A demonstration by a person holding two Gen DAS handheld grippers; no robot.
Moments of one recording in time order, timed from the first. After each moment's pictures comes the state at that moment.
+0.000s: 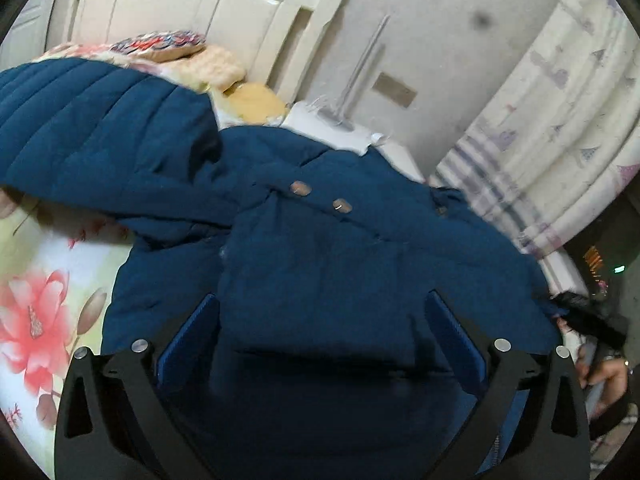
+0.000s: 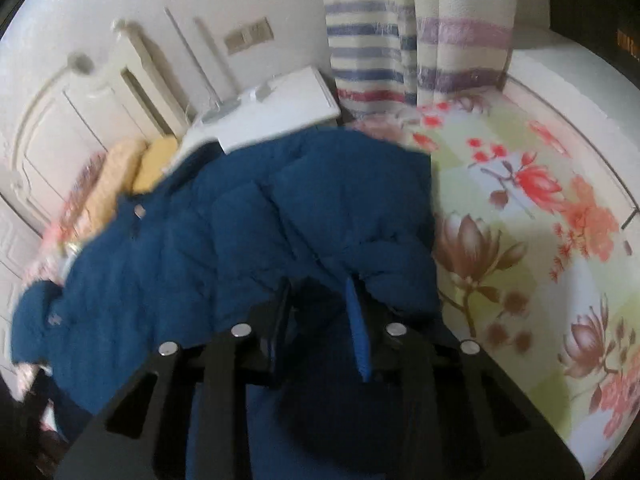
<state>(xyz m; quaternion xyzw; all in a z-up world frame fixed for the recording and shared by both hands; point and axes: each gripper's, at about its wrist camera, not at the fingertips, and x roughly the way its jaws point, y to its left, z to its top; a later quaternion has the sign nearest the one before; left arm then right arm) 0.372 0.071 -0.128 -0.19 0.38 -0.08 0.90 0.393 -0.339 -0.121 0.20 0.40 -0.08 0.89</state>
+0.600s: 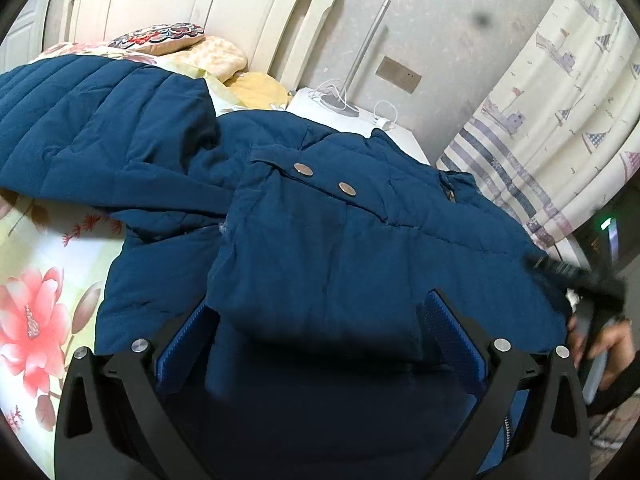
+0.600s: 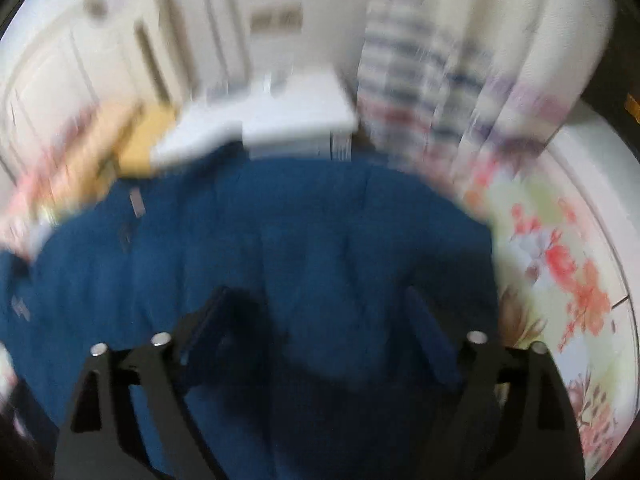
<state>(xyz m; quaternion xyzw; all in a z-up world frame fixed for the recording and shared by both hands) 0.378 0.062 -0.132 -0.17 0.39 -0.08 0.90 0.443 -0.294 -0.140 0.09 0.48 -0.10 0.87</state>
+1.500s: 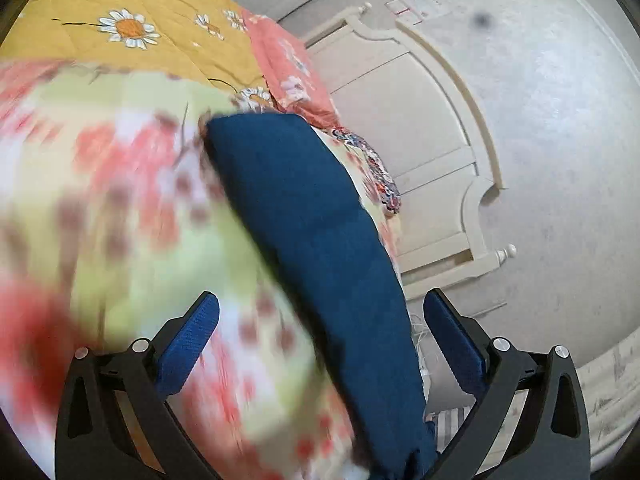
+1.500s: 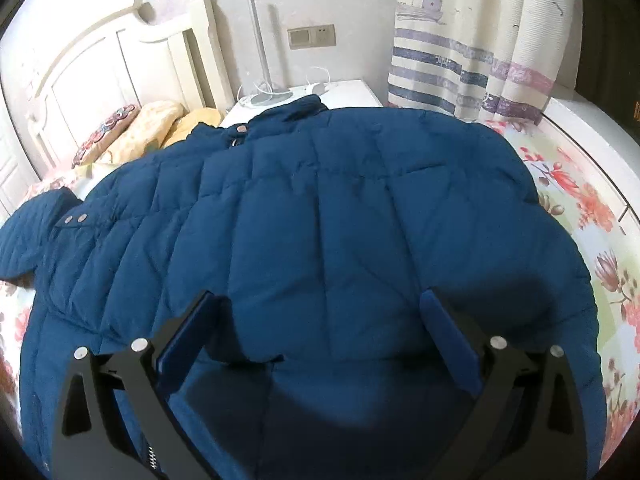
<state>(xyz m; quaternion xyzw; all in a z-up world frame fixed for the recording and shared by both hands) 0.308 0.456 -0.109 -0.53 0.18 0.15 0.81 0.343 -0.208 -0.144 0.10 0.40 -0.07 0.91</state>
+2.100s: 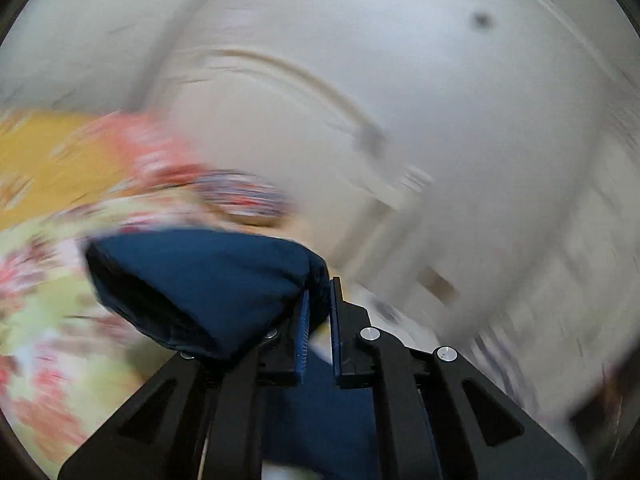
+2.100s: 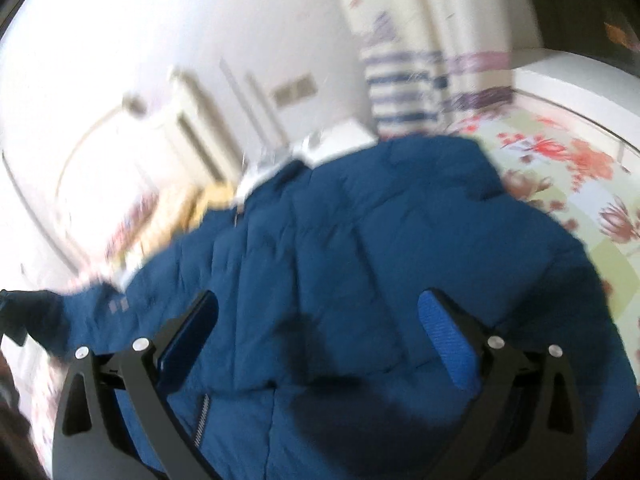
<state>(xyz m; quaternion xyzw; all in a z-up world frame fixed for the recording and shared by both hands) 0.348 0.235 0.022 -0.25 0.13 0.01 0.96 0.296 -0.261 -0.129 0.27 0.25 -0.07 0.93</state>
